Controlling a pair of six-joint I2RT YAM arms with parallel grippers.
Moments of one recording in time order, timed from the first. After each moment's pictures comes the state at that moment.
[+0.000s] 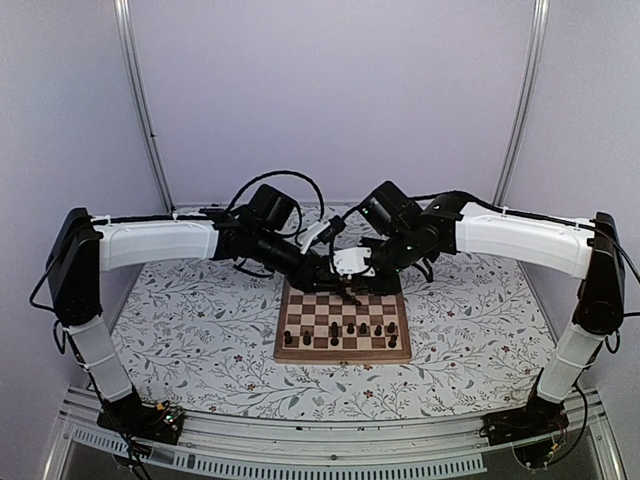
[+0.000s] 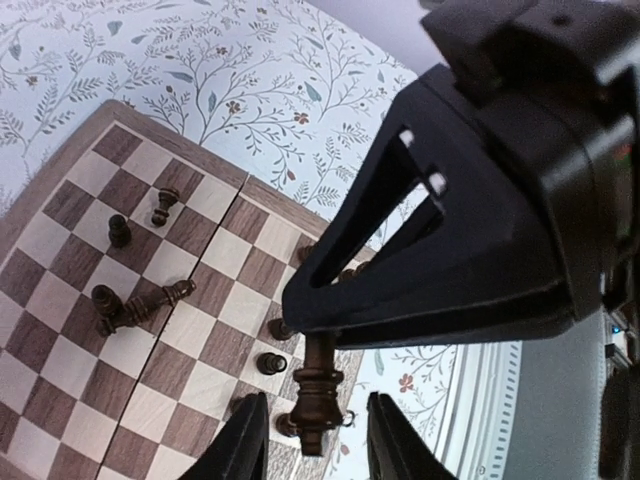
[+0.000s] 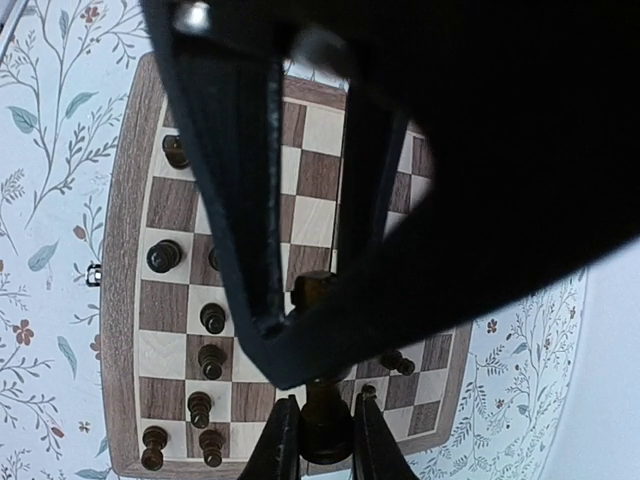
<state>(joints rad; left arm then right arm) -0.78 1.80 1.33 -0.32 0.64 -0.04 0.90 1.75 1.48 -0.73 -0.04 -0.85</state>
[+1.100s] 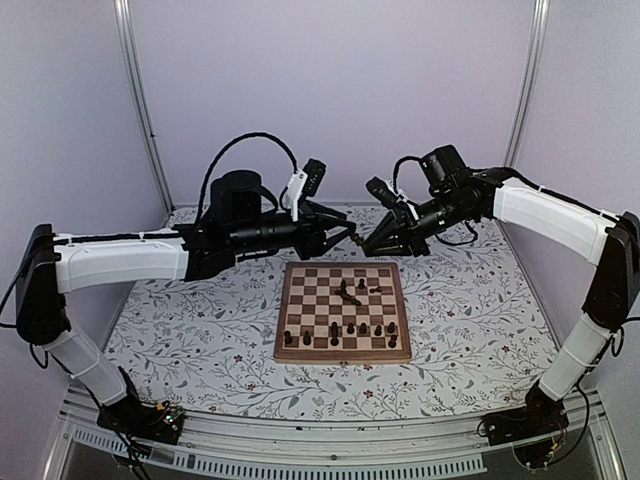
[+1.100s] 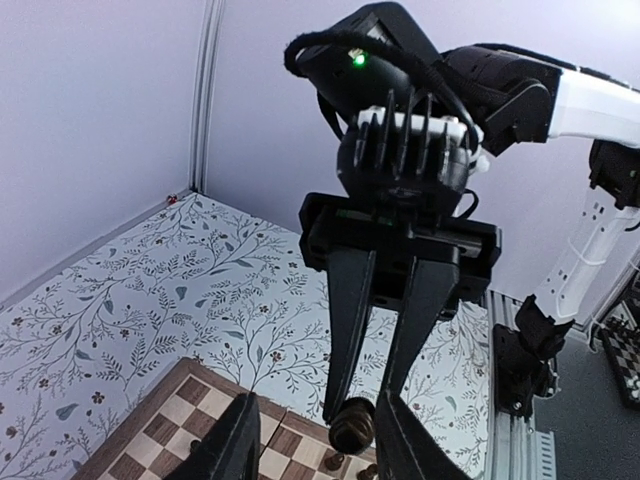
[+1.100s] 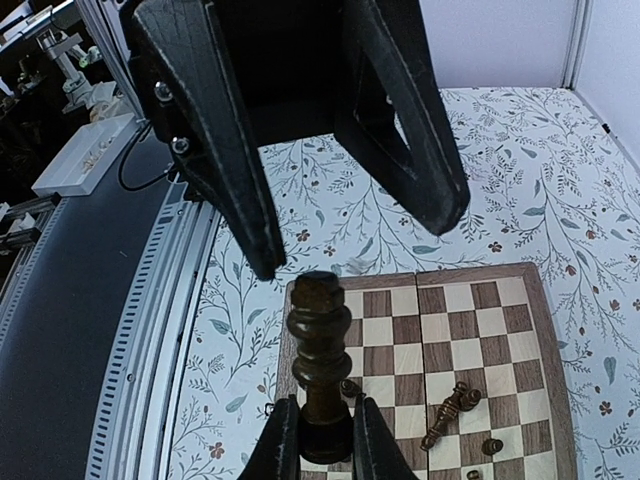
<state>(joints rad) -0.86 1.58 1.13 0.34 0.35 -0.18 0.57 1.67 1.48 -0.68 -0.95 -0.59</state>
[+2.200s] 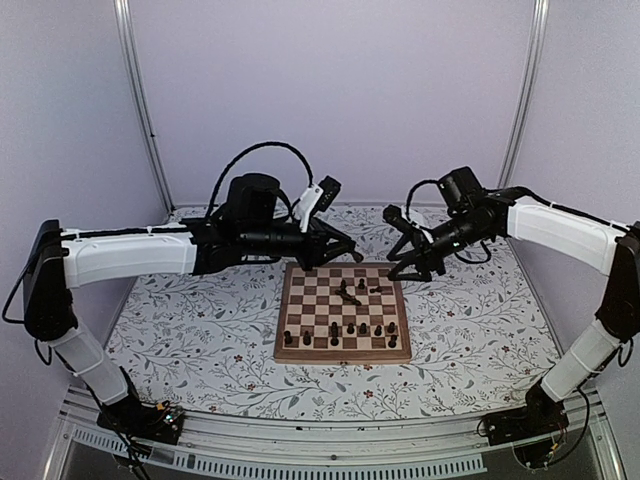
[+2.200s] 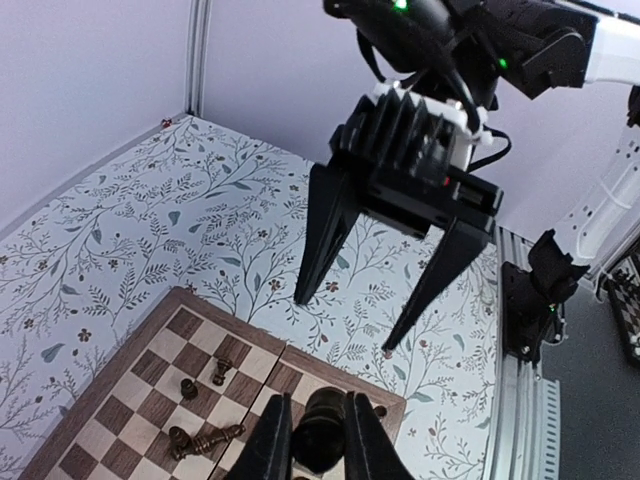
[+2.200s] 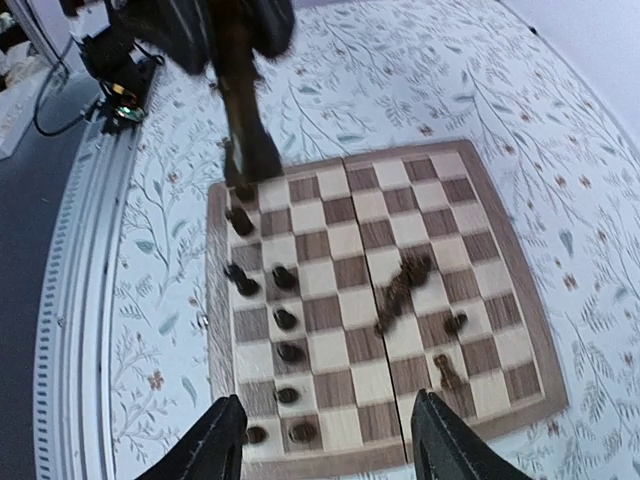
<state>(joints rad) -0.87 1.64 1.21 0.13 0.38 -0.14 0.52 1.61 1.32 -0.67 -0.76 -0.65</state>
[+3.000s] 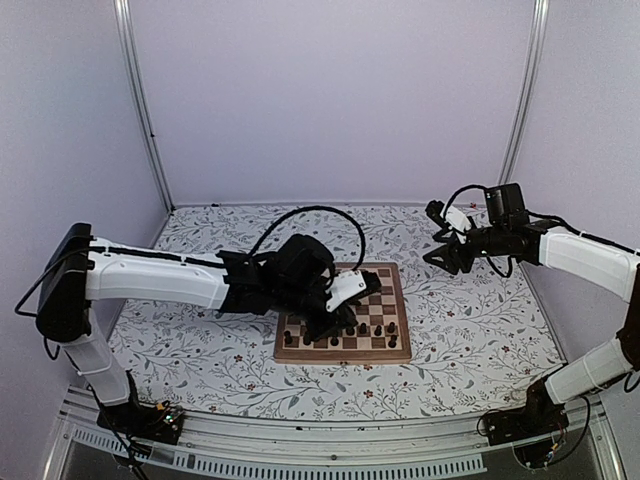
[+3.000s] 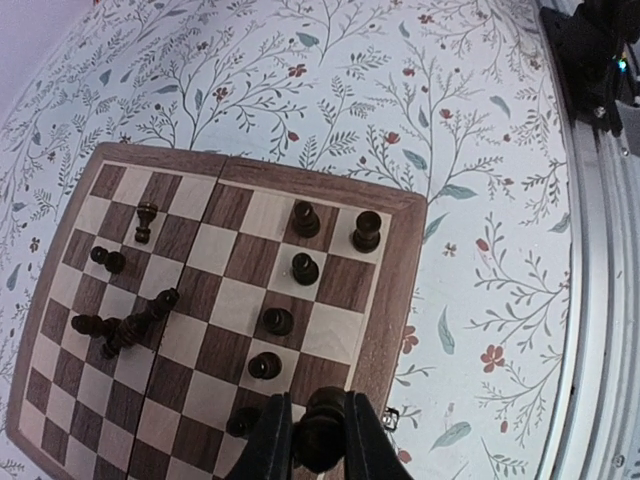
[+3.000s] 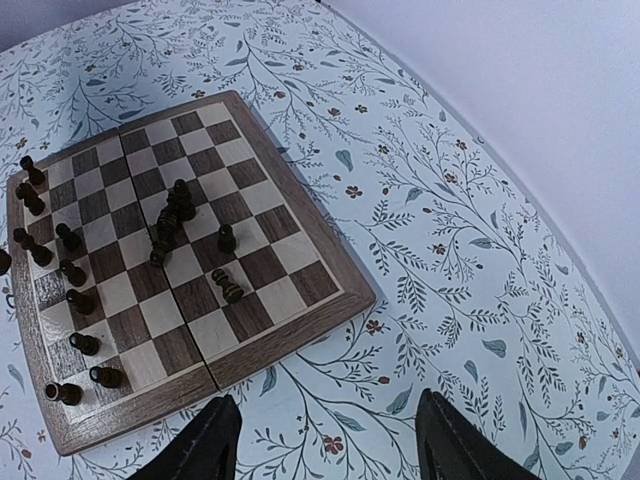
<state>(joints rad) -1.10 1.73 1.19 -0.22 0.10 0.20 0.31 1.37 0.94 -0.26 -0.45 -0.58</state>
